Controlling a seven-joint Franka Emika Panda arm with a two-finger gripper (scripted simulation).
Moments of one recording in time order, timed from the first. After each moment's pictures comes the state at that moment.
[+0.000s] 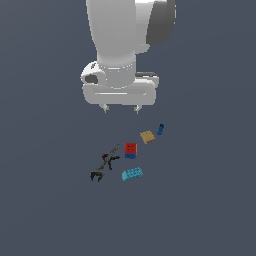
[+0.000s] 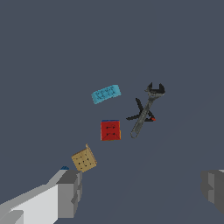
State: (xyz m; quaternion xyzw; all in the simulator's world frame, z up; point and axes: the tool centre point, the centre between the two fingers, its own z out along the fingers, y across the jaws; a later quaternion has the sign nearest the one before) arm -0.004 -0.021 0.312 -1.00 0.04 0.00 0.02
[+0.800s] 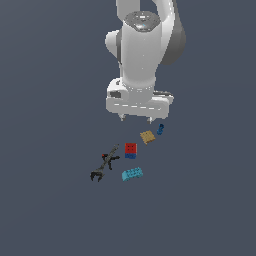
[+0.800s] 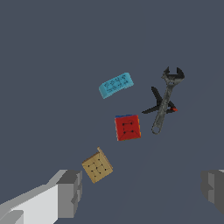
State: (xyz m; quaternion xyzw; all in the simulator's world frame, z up) arm -0.015 0.030 0.255 -1.00 0.09 0.00 0.00
